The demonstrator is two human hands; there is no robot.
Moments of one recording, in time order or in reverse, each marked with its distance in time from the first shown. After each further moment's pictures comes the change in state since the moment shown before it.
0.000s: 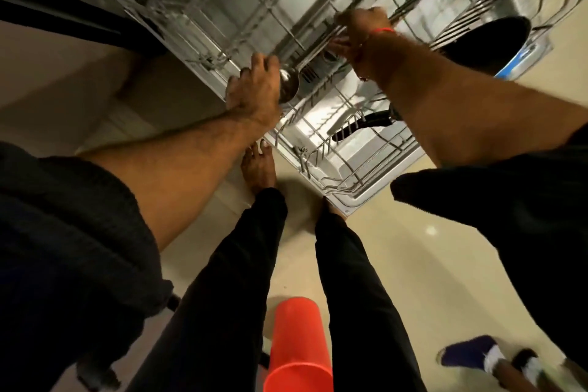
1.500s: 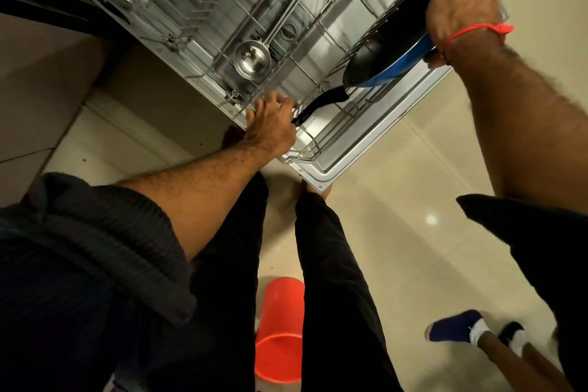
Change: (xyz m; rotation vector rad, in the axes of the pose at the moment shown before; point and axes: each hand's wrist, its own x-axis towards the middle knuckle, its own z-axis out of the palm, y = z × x) left_hand -0.074 0.088 0.059 -0.204 -0.096 0.074; right_hand -0.006 -0.098 -0.275 -0.879 0.478 -0.398
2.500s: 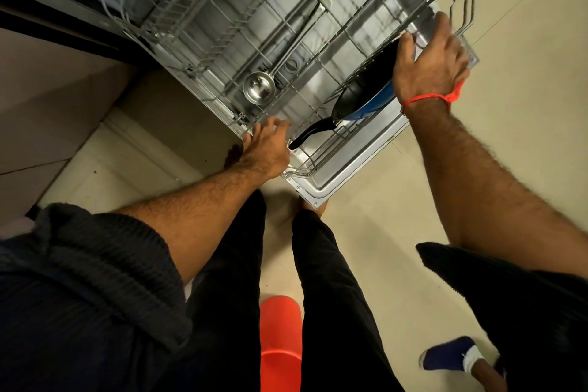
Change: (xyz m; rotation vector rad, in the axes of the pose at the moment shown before) left_hand -0.038 0.006 -0.033 -0.060 -0.001 -0.003; right_hand -0.166 -0.024 0.063 0.037 0.169 -0.031
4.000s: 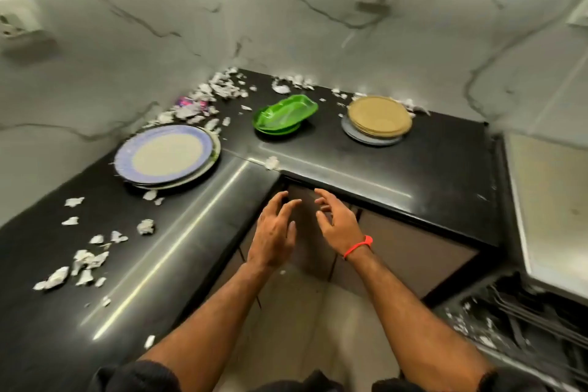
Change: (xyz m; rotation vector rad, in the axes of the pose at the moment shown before) left_hand -0.694 -0.278 -0.230 -0.438 1.500 -0.620; right_hand -0.710 -0.454 -0.166 0.318 -0.882 -1.715
